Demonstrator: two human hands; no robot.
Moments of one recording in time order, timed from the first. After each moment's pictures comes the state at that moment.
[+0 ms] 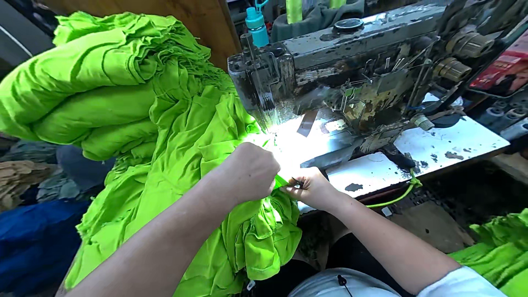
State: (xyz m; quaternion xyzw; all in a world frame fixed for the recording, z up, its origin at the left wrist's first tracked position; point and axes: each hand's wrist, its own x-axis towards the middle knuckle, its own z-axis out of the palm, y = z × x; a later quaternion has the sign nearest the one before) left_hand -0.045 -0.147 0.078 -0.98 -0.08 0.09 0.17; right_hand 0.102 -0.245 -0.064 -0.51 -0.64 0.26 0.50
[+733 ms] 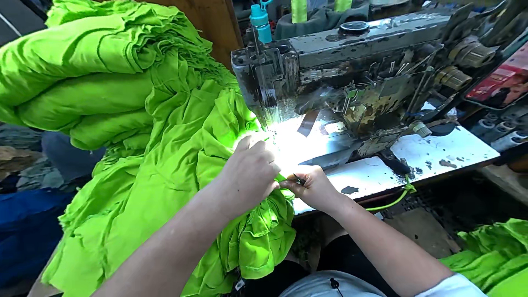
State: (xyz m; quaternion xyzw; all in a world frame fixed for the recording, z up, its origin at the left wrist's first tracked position) left_hand -0.064 -0.149 0.050 -0.99 -0.05 -0.09 0.12; right_hand 0.105 -0.249 -0.057 -0.53 -0.64 0.23 0.51
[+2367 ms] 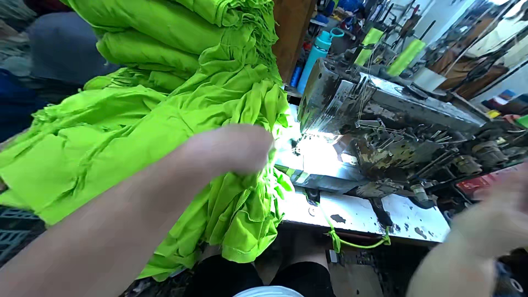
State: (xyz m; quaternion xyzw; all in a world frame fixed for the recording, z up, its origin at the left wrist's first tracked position) left_hand -0.135 -0.134 0.045 -0.94 -0.29 -0.16 -0.04; right_hand 0.262 -0.342 0.051 -0.60 -0.51 -0.28 0.55
